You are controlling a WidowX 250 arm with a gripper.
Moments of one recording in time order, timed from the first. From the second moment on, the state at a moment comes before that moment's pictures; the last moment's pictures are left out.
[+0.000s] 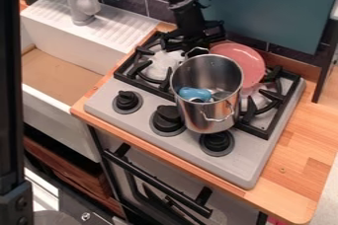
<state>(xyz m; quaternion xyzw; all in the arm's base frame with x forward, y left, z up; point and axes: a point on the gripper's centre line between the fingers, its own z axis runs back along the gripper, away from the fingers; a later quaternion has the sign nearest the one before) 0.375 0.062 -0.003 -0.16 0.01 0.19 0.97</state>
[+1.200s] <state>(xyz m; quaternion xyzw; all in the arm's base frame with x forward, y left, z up) 0.381 0.062 0.034 -0.15 -0.01 0.25 0.96</state>
